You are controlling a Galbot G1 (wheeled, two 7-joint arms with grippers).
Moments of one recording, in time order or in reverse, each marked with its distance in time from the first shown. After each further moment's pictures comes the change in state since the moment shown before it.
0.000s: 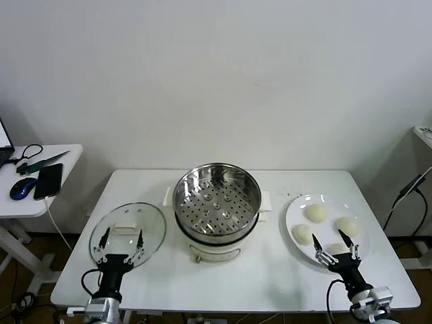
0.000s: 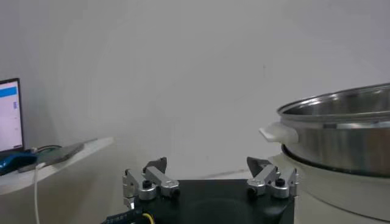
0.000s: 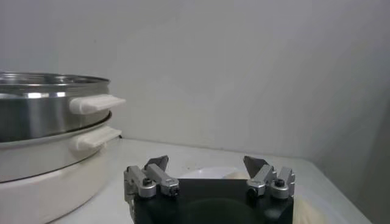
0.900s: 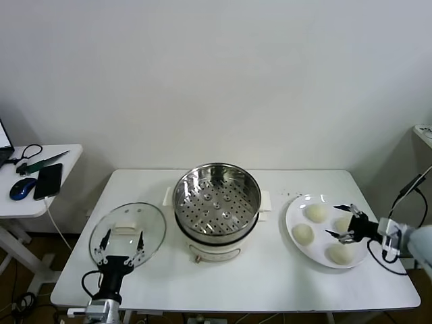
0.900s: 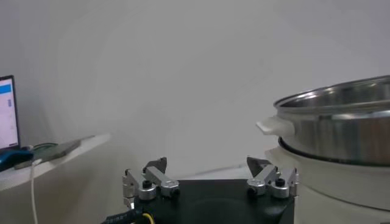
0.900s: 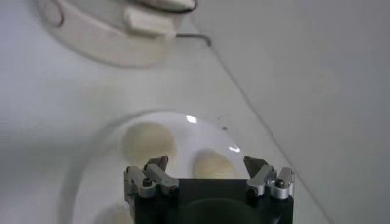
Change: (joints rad) left arm -0.004 0.019 0.003 0.020 -0.007 0.002 0.000; right arm 0.808 -0.602 -0.558 -0.428 -0.389 -0.068 -0.714
